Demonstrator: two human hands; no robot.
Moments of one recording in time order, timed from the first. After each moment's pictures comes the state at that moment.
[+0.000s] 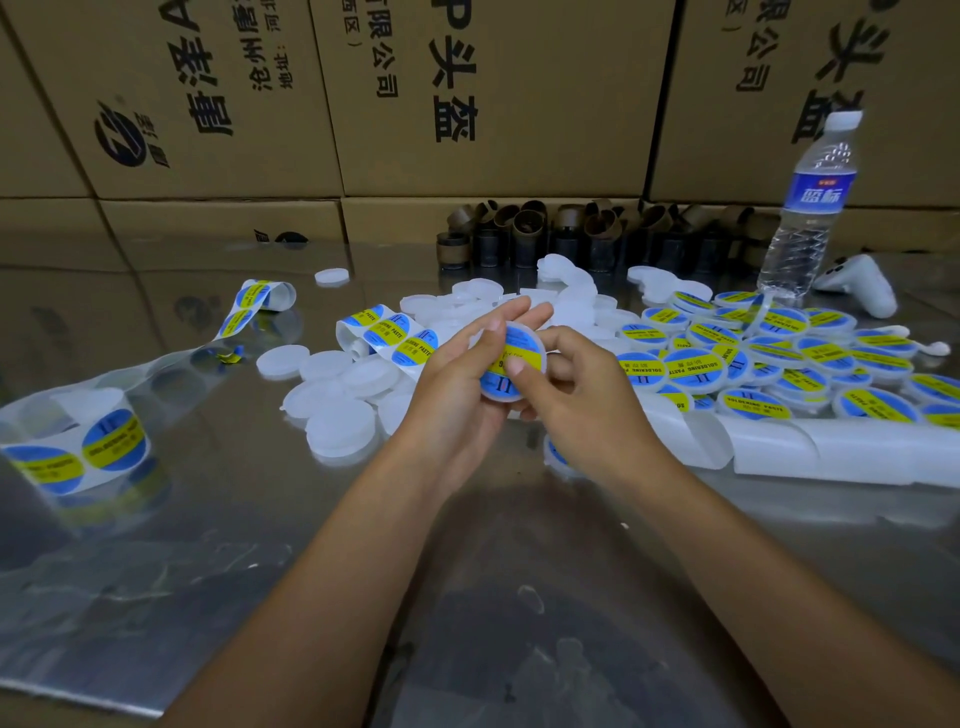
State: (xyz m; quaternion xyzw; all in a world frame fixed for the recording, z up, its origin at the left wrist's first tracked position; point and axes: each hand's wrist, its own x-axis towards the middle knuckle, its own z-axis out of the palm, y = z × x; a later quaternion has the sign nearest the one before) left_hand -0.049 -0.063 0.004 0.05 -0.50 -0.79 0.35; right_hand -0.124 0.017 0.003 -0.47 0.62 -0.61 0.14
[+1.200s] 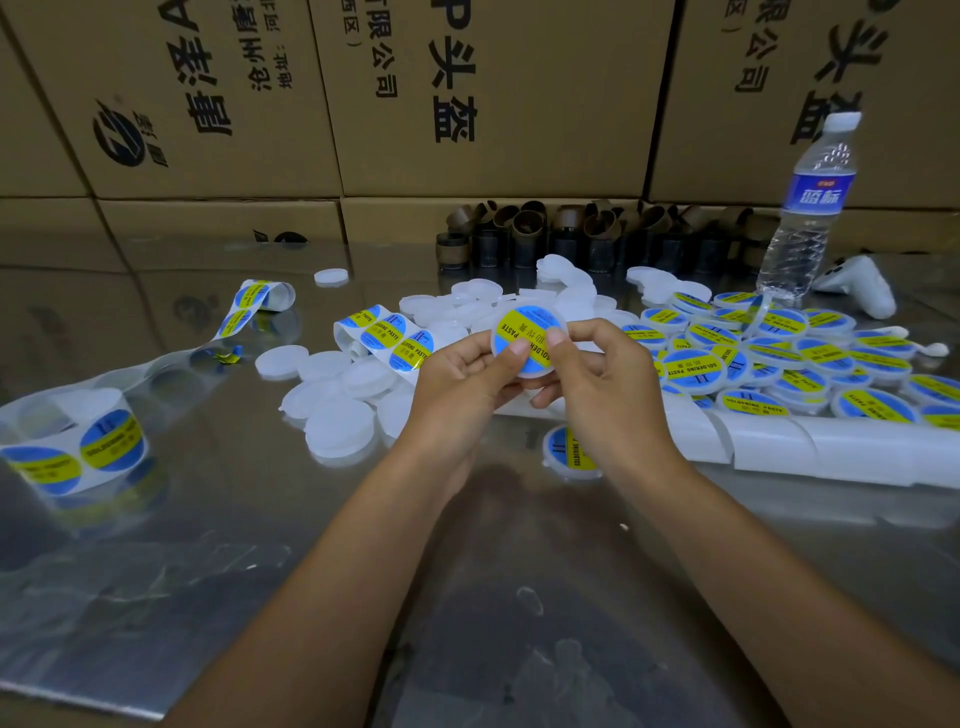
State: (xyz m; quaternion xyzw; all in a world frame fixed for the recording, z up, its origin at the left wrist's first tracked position) left_hand -0.048 -0.063 -0.005 0.16 -0.60 -0.68 0.39; right_hand -0.130 0.020 0.007 -0.38 0.63 -0.67 0.10
